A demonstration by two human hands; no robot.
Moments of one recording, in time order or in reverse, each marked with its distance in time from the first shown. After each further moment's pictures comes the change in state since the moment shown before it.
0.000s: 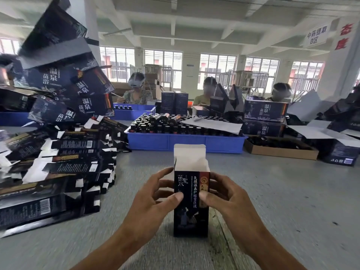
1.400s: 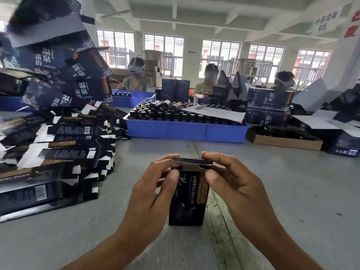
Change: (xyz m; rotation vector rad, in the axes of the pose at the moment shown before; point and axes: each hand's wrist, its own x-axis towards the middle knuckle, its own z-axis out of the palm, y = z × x) left_hand -0.014 0.017 0.015 0.172 0.102 0.271; right_hand -0.011 -0.023 0.006 -0.087 -0.023 -0.271
